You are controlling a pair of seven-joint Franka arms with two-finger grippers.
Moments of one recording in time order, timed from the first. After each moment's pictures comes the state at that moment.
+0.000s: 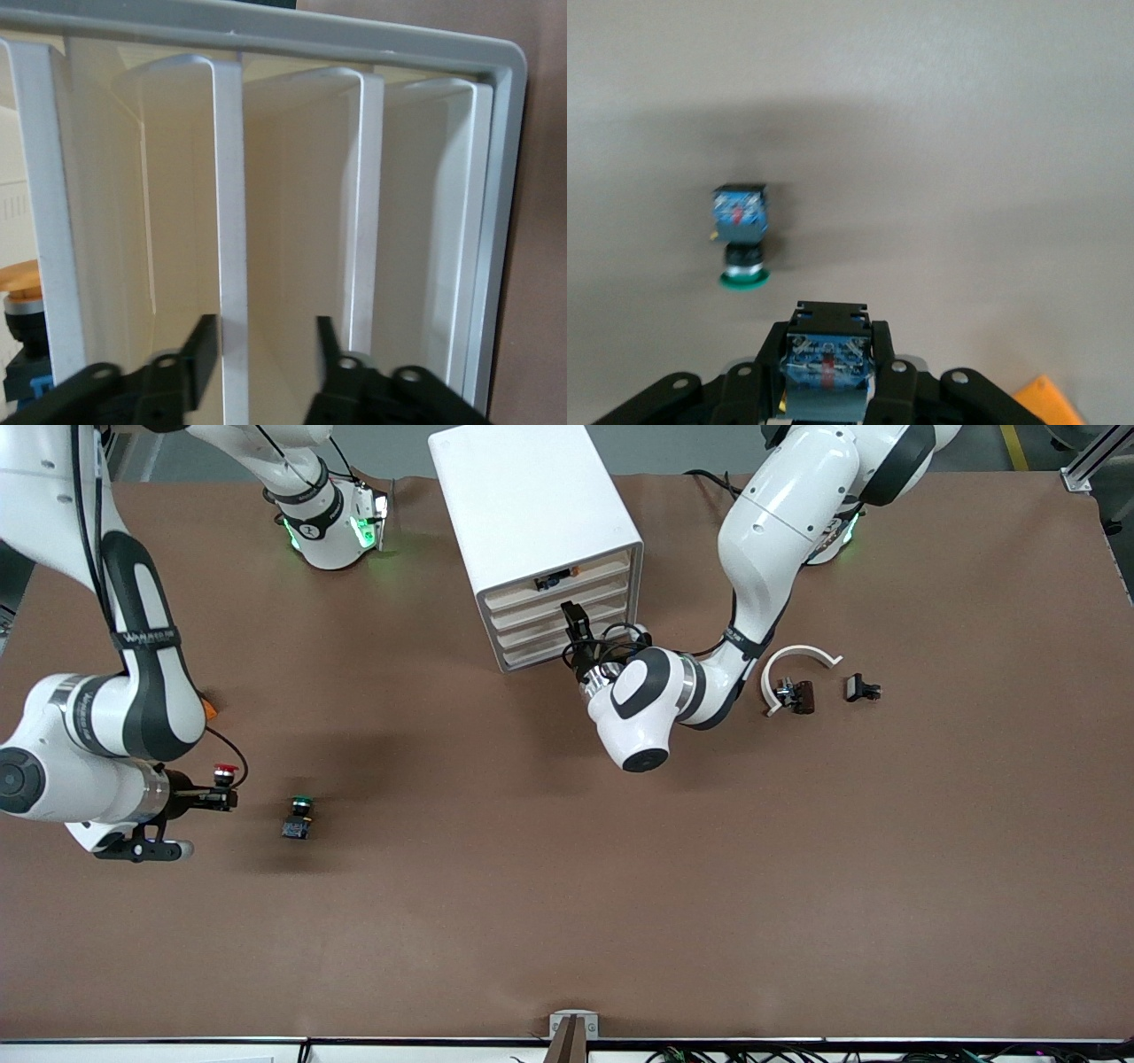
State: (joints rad) left arm -0.58 0.84 -0.13 -1.47 -0.89 1.47 -2.33; right arm -0.06 0.48 -0.01 -1.66 -0.02 1.93 0.01
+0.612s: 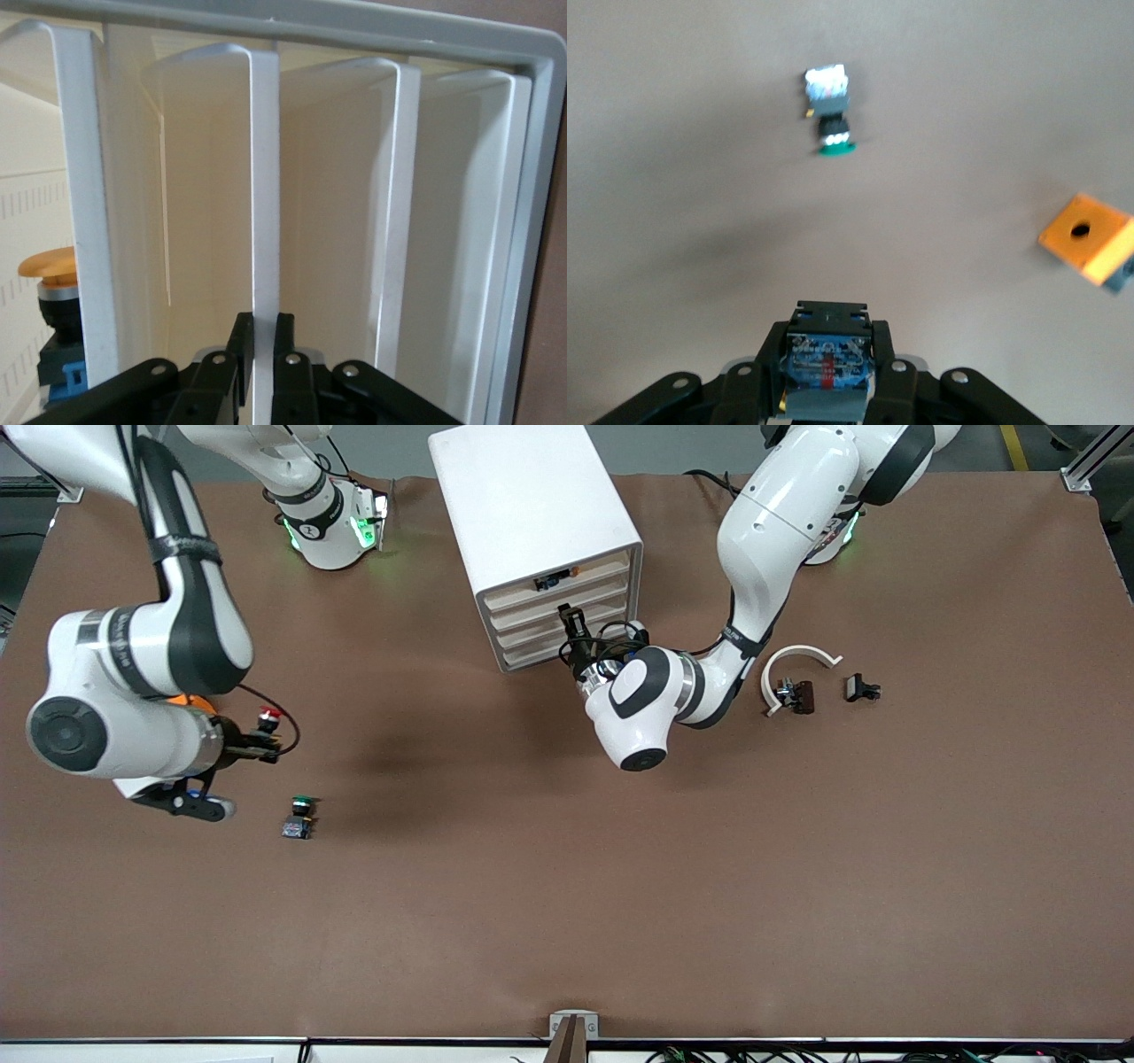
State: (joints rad) left arm -0.58 0.84 -0.12 -1.46 -0.92 1.44 -2.35; right arm 0.15 0.32 0.00 -1.66 -0.02 1.65 0.44
